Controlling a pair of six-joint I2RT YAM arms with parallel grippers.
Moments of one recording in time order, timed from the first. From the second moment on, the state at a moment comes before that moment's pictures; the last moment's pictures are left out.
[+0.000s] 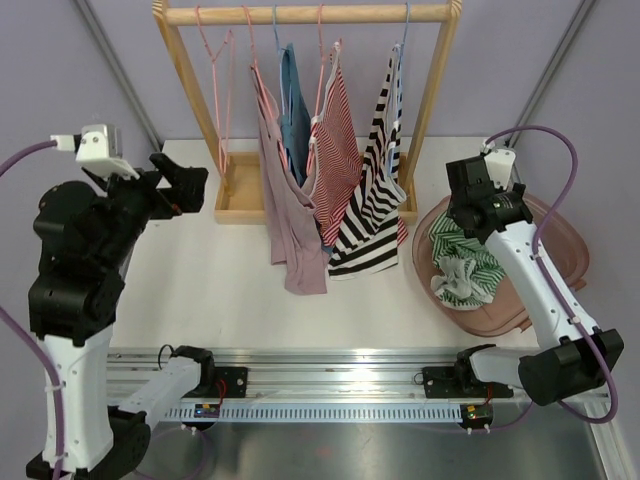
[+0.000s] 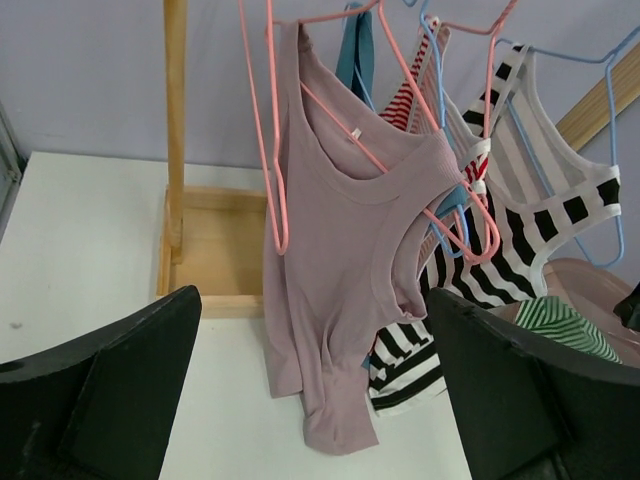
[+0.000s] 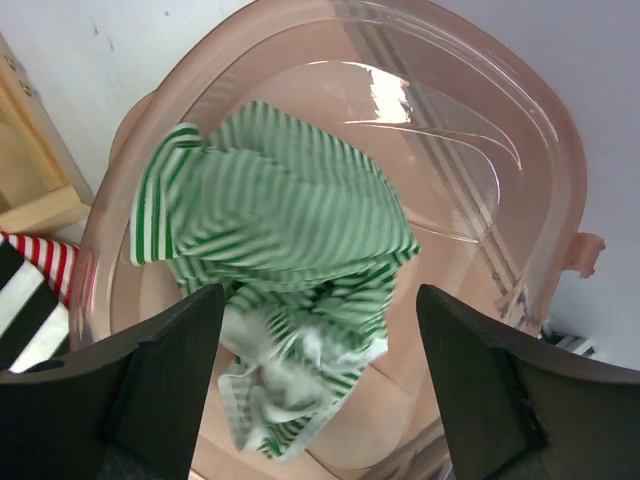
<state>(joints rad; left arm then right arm) -0.18 0.87 1.64 -0.83 0.04 -0.30 0.28 1.27 1.32 -0.94 0.75 0.42</state>
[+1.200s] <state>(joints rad) -0.46 1.74 2.33 -0.86 -0.33 -0.23 0.28 0.82 1.25 -0.80 -0.18 0.38</state>
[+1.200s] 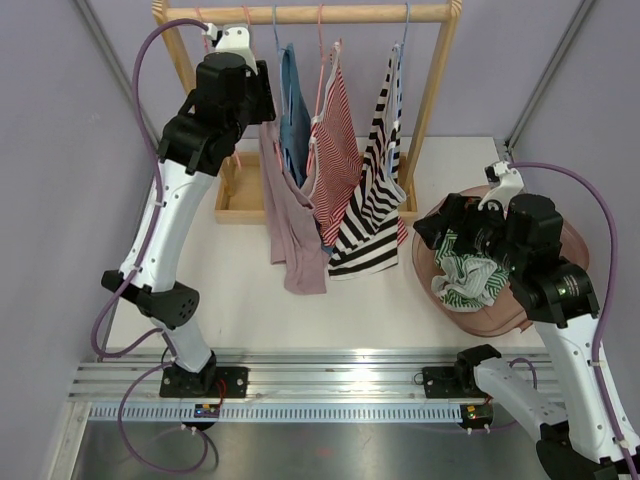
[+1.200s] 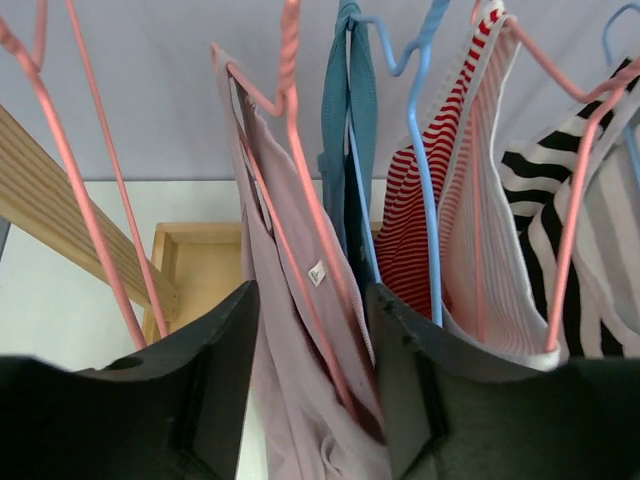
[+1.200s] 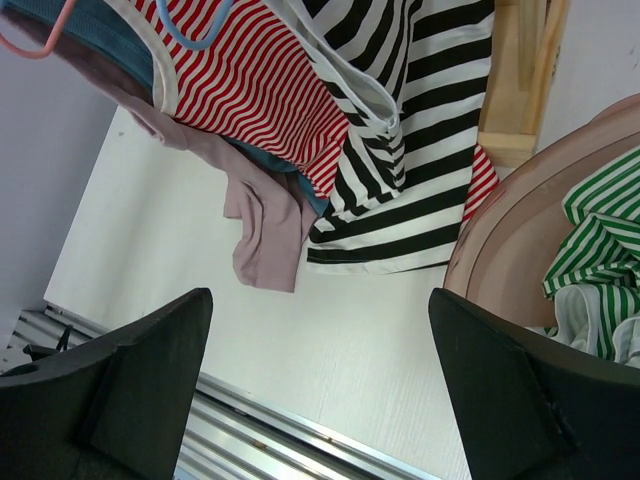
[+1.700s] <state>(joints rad) -0.46 1.75 2.35 -0.85 -0.40 -0.19 0.28 0.83 1.23 -0.78 -0.26 0.37</state>
